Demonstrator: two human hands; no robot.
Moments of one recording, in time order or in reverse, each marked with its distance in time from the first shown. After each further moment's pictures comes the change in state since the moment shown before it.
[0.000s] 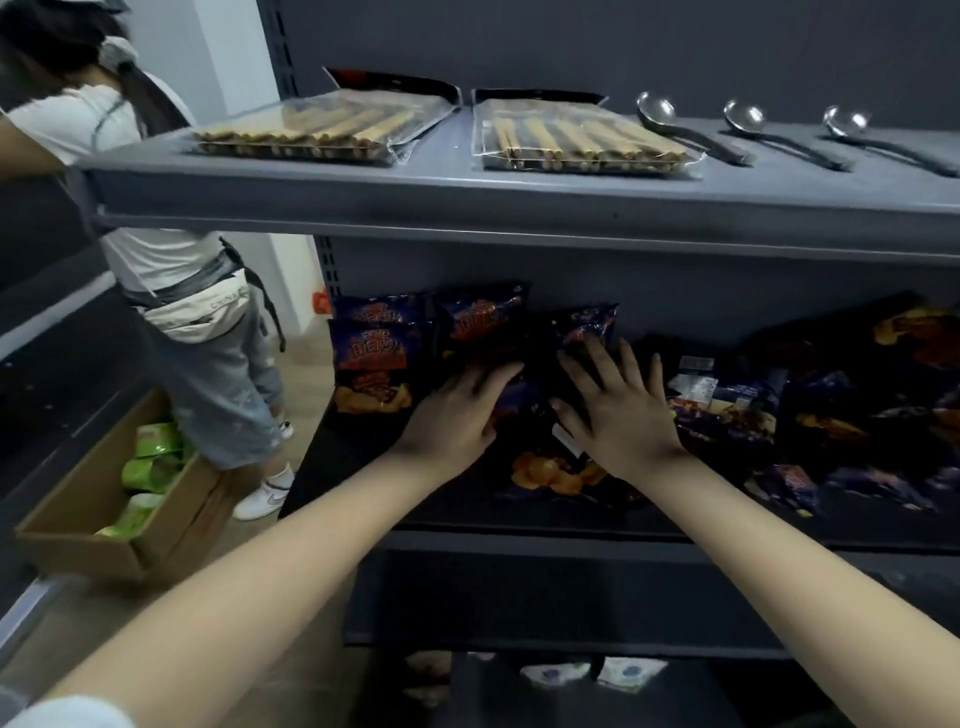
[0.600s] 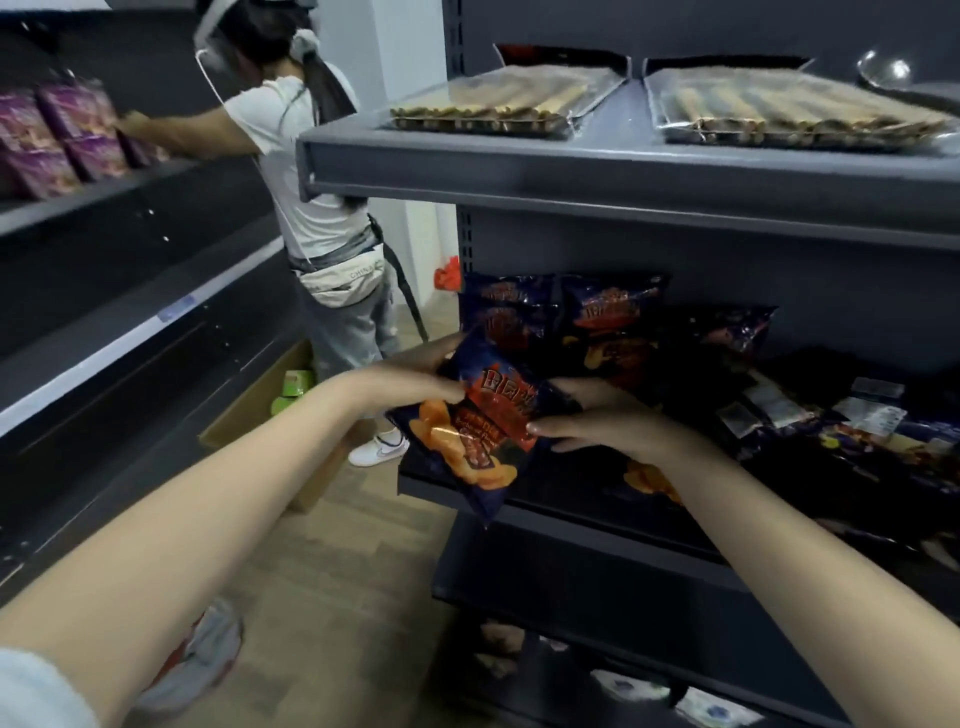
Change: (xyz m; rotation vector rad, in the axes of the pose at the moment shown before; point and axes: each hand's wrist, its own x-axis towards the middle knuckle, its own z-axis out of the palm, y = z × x) left_hand -0.072 -0.095 -0.110 -0.756 -0.418 -0.499; right_hand 0.038 -0.111 0.000 1.332 -0.695 -0.179
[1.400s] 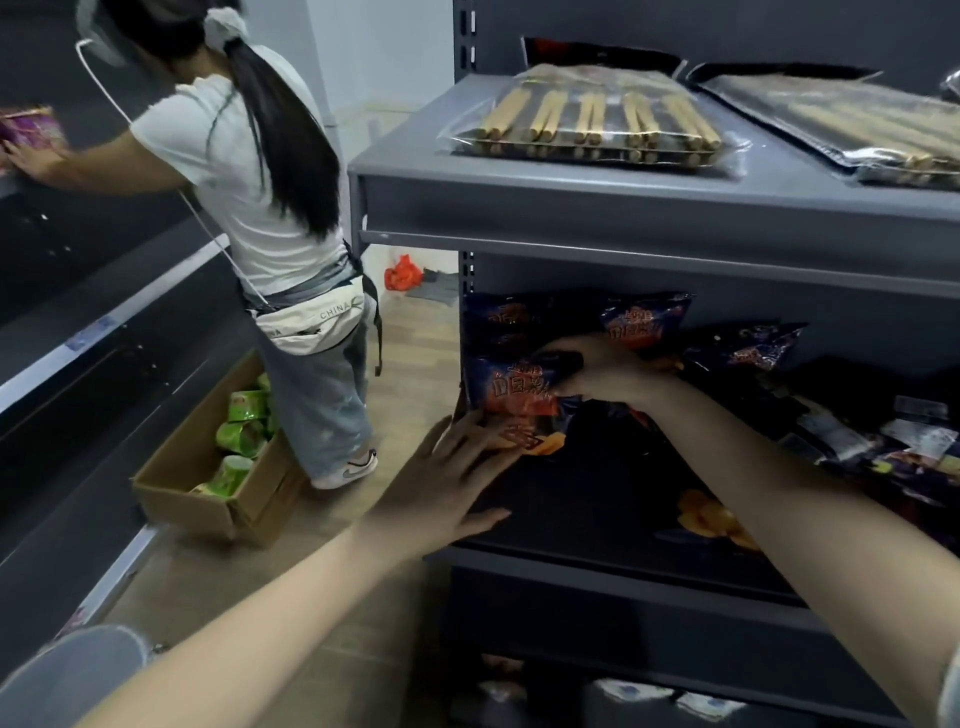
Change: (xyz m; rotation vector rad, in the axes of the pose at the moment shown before) left_hand 0.022 -0.101 0.025 1.097 0.411 0.651; right_hand 0.104 -0.042 -0.026 -0.478 0.304 0.114
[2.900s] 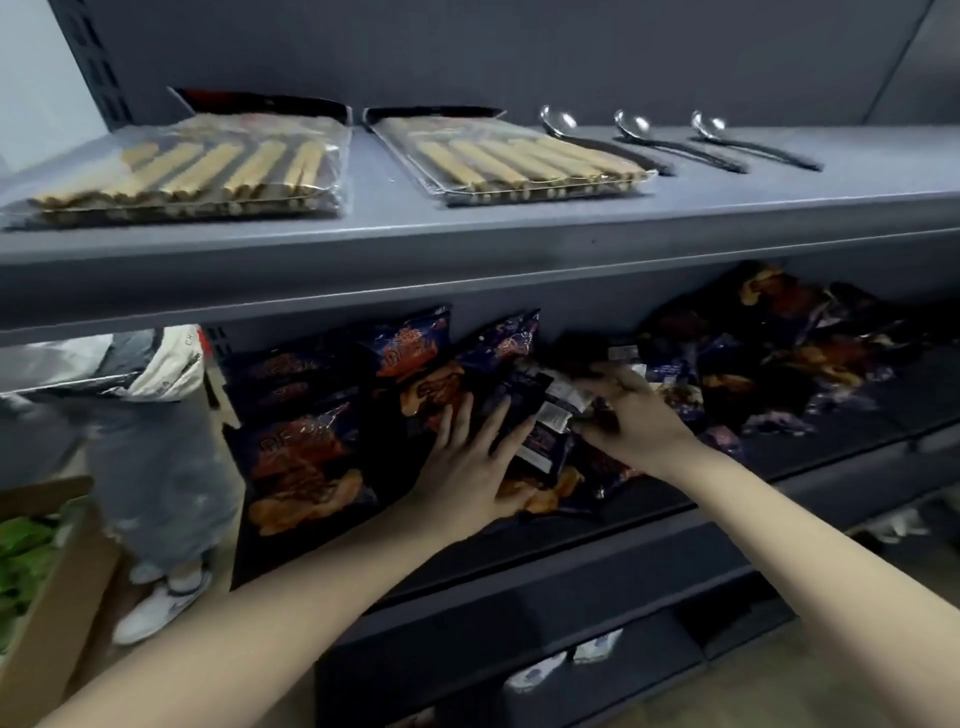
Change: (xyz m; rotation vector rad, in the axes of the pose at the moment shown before) left_hand 0.160 0.126 0.021 -0.150 -0.226 0.150; right_hand -0.191 0.133 -0.069 -0.425 0.531 0.232
